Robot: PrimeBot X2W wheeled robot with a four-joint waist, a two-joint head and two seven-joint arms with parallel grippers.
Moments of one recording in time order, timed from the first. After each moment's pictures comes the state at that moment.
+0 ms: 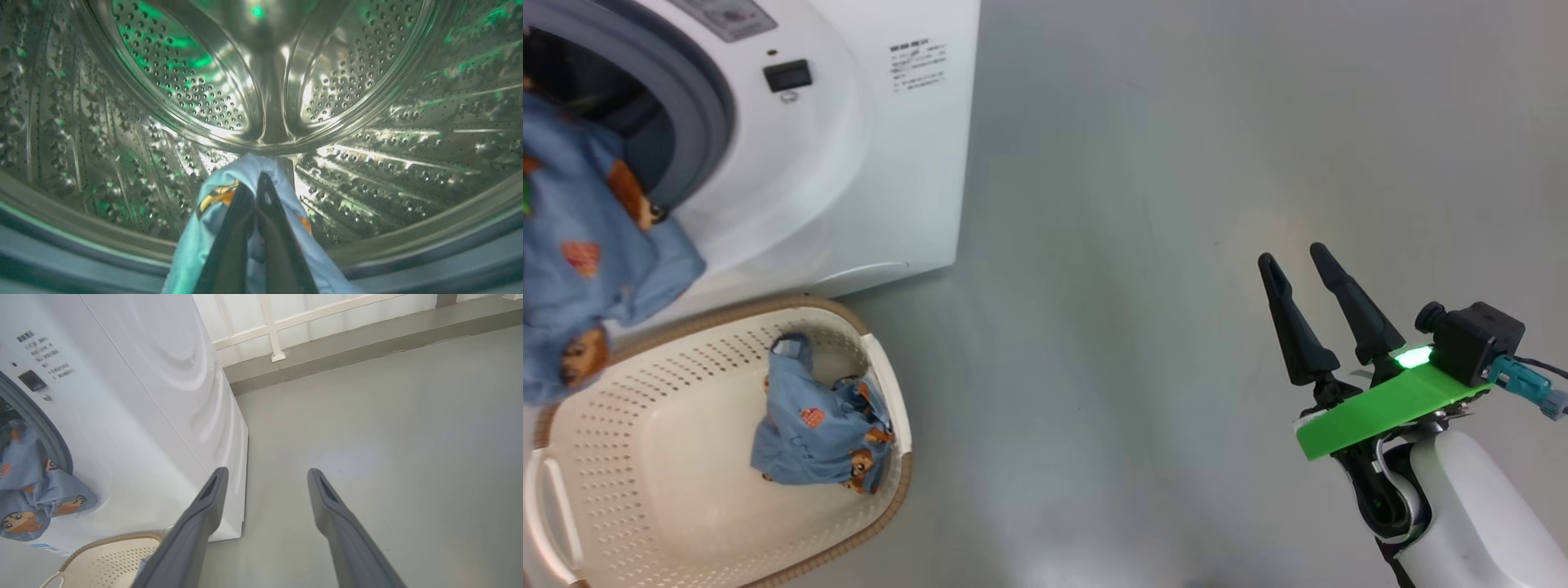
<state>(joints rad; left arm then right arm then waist) -1.12 0.33 0.05 1.11 -0.27 -0.13 -0.26 -0.37 -0.24 0.25 0.26 0.62 0.12 -0.25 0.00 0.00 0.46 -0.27</state>
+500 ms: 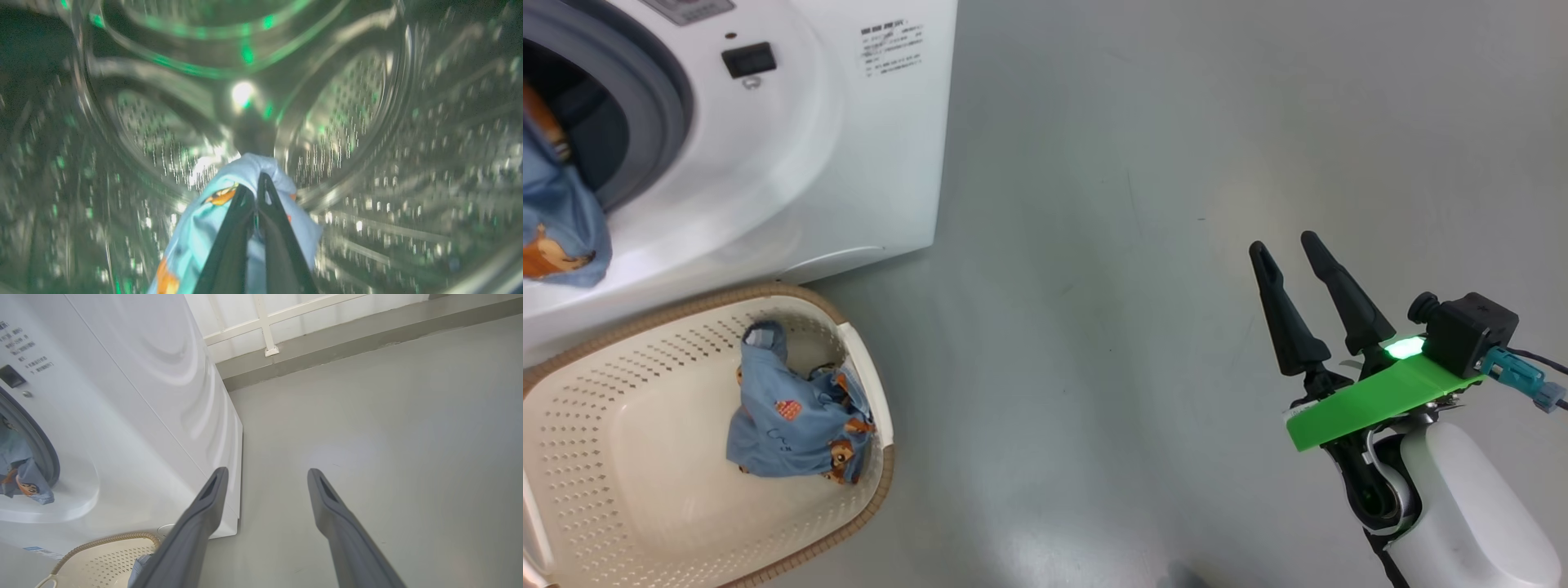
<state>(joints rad) -1.08 0.33 0.16 0.76 -0.18 -0.09 -0.26 -0.39 -0.22 0.25 0.25 0.62 0.12 -0.25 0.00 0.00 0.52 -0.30</state>
